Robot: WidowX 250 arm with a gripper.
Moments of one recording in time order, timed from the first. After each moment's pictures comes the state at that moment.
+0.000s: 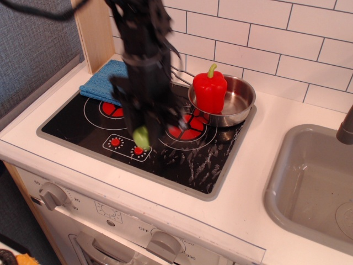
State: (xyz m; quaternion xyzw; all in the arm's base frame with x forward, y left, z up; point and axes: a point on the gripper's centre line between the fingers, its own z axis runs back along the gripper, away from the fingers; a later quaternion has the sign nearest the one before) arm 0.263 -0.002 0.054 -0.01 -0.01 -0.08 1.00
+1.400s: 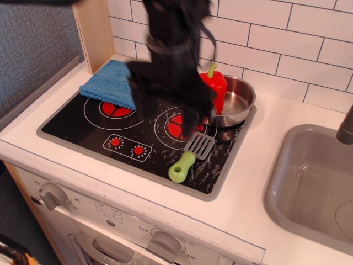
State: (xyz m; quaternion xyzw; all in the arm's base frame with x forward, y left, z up) arm 0.257 -0.022 0.111 0.02 -0.09 -0.04 0.99
